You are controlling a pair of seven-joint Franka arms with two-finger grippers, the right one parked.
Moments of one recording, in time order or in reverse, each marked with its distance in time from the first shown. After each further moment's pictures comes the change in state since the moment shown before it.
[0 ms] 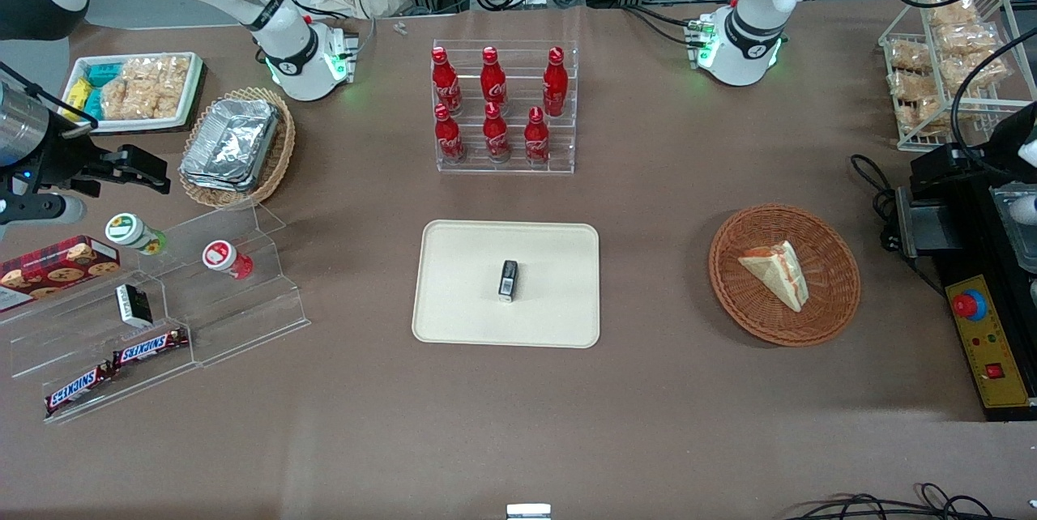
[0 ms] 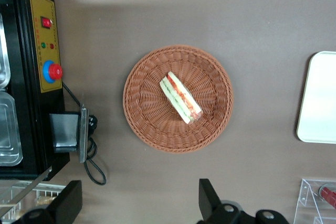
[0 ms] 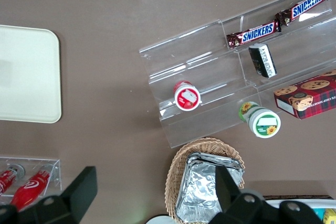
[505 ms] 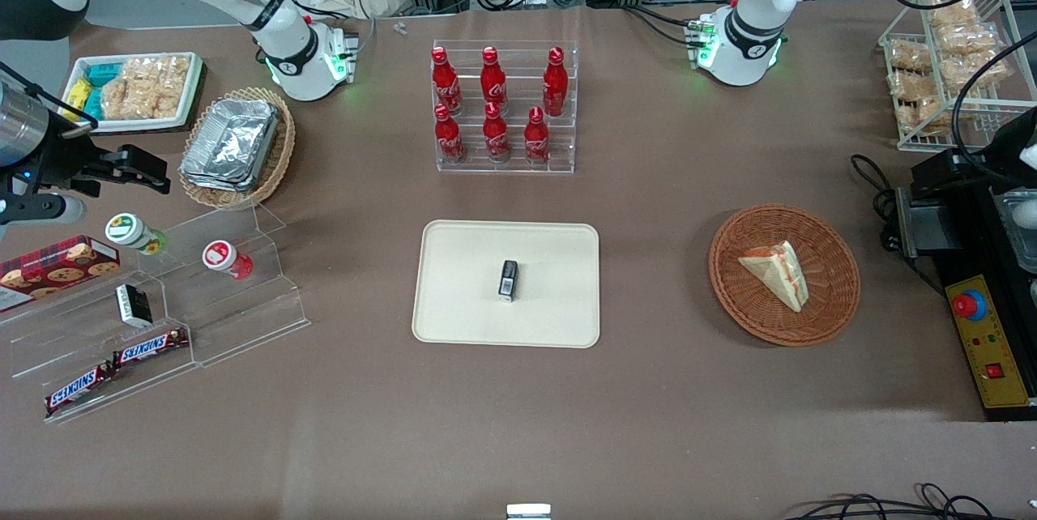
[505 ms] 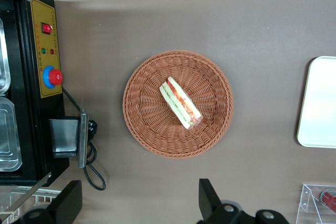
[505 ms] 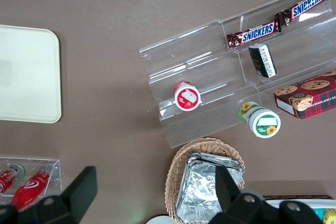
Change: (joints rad) arm -0.001 0.011 0.000 -0.004 0.000 0.016 0.000
